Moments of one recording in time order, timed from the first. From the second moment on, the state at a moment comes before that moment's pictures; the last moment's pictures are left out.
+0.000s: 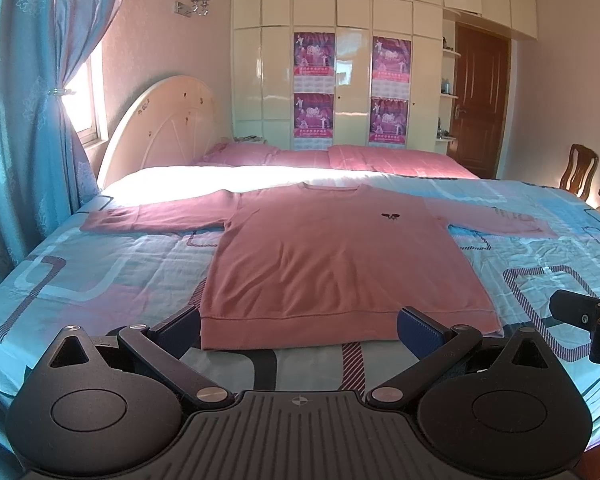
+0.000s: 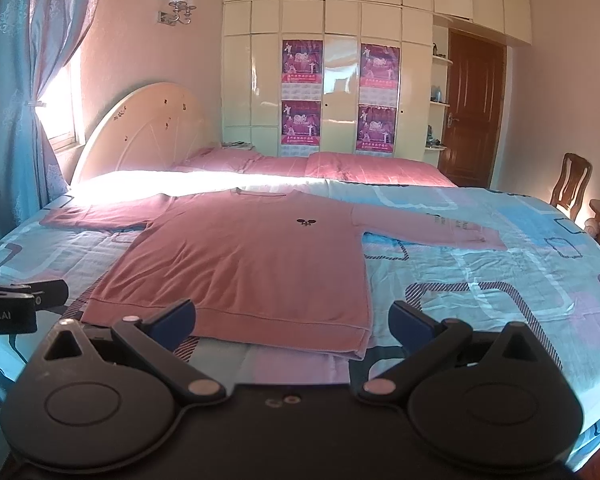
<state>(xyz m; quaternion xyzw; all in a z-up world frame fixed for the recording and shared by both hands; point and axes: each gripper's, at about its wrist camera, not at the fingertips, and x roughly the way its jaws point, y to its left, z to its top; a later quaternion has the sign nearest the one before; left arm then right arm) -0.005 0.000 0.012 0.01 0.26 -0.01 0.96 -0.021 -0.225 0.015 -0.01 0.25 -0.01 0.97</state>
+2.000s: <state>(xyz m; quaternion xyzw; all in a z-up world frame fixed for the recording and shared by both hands) 0.410 -0.180 -0.074 0.03 0.31 0.03 0.95 0.349 -0.634 -0.123 0.20 0.27 -0.26 0.90</state>
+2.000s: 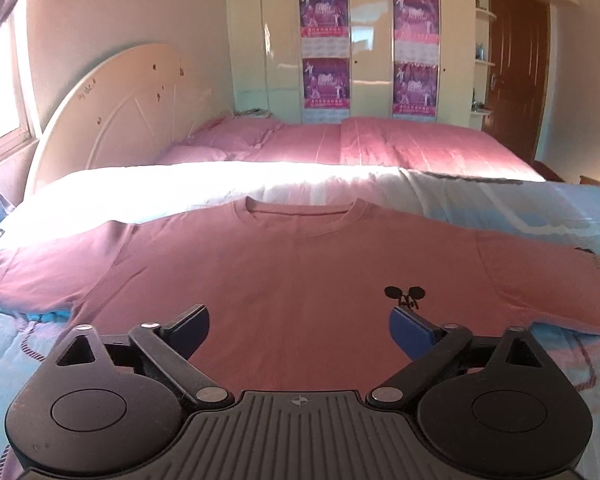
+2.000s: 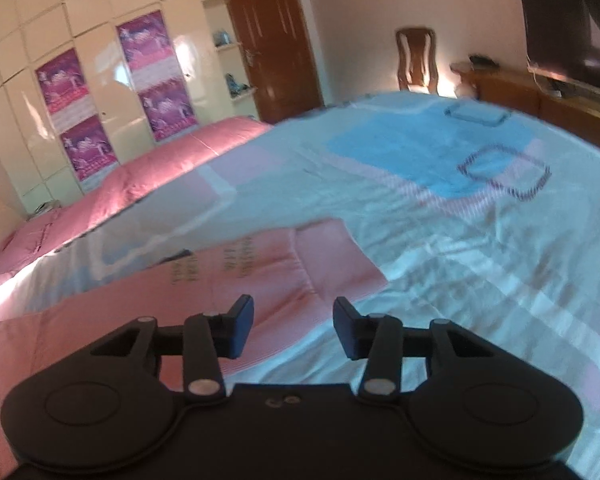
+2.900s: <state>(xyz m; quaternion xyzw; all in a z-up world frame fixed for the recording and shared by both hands) 0.473 -0.143 -0.116 0.05 0.40 0.01 0.92 0.414 -0.665 -0.146 0.16 0.31 -0.27 0.90</state>
